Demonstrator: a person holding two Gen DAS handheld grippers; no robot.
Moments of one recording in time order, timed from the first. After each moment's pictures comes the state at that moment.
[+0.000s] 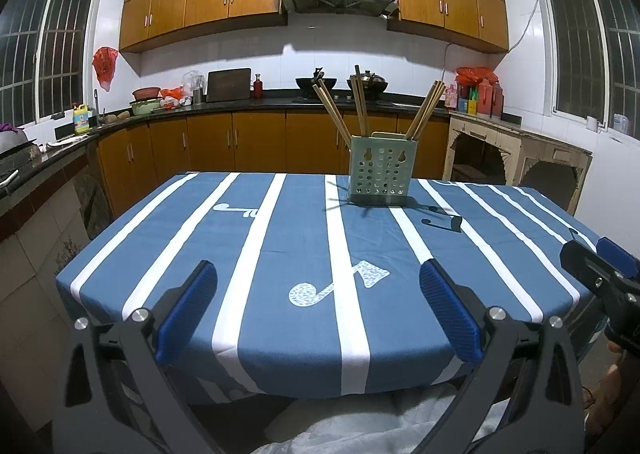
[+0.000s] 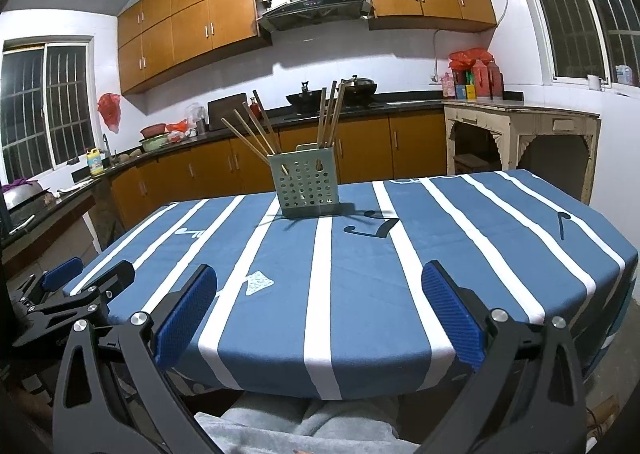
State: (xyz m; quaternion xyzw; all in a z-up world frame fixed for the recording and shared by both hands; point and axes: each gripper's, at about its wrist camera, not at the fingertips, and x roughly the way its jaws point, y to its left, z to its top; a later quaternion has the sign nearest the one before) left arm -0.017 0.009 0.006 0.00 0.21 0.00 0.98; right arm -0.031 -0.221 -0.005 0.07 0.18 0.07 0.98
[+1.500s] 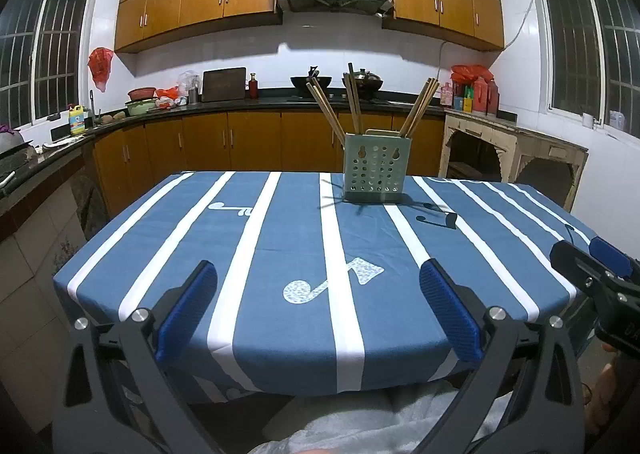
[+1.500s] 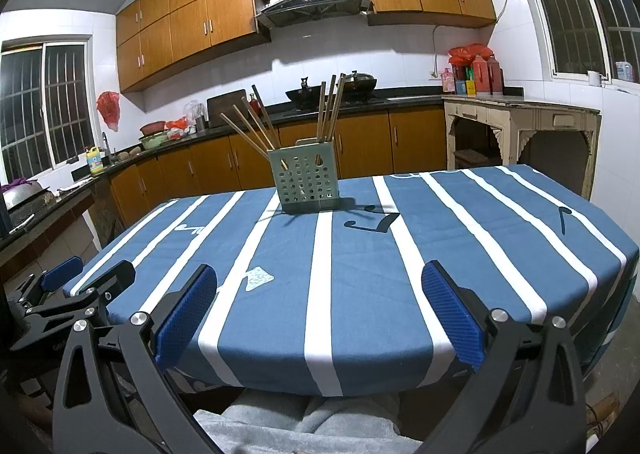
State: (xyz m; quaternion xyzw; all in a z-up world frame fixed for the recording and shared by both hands) left arm -0.016 0.005 0.008 -0.01 0.21 0.00 0.98; right arm -0.032 -0.219 -0.004 0.07 0.19 0.07 0.98
